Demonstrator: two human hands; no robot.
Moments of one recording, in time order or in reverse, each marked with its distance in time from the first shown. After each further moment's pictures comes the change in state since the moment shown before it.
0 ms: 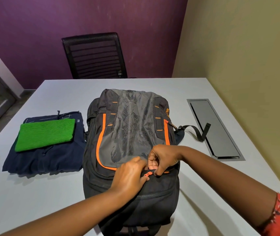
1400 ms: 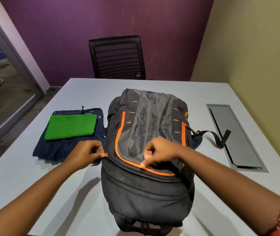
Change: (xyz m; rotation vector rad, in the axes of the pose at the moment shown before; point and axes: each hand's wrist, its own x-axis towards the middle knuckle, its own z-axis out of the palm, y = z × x) left_hand -0.028 -0.160 -0.070 -0.269 0.075 -0.257; right_hand 0.019 -0.063 0.002 0.070 0.167 0.012
